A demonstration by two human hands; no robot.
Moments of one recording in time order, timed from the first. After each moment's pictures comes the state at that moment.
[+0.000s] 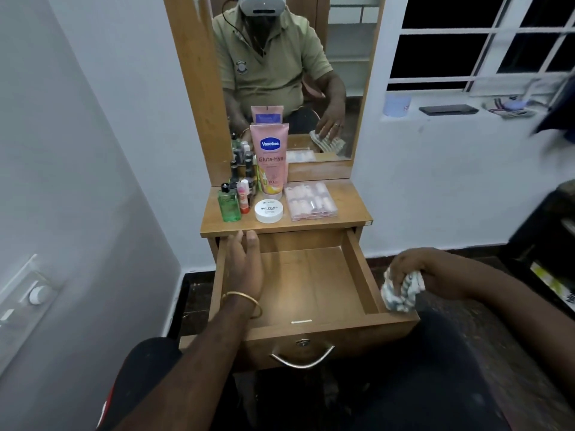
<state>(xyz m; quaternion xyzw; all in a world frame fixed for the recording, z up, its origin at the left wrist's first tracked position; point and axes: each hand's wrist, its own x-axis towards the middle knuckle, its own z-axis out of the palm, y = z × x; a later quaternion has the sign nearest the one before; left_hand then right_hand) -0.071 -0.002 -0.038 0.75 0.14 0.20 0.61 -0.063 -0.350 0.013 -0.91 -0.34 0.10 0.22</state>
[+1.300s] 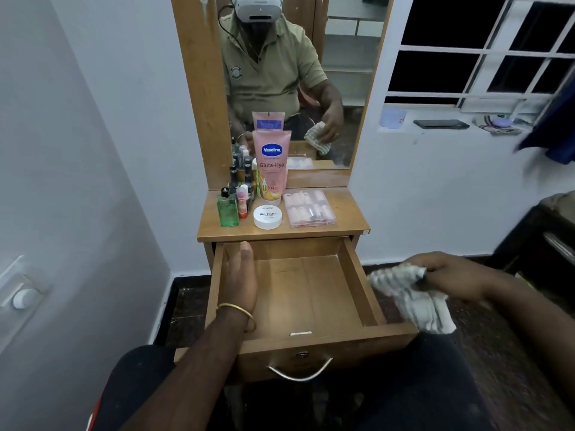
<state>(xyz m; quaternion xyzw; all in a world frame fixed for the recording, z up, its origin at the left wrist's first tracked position) -0.078 0.003 -0.043 0.69 0.15 0.12 0.70 -0.082 -0.341 0.051 -0.91 -0.08 0.21 0.35</state>
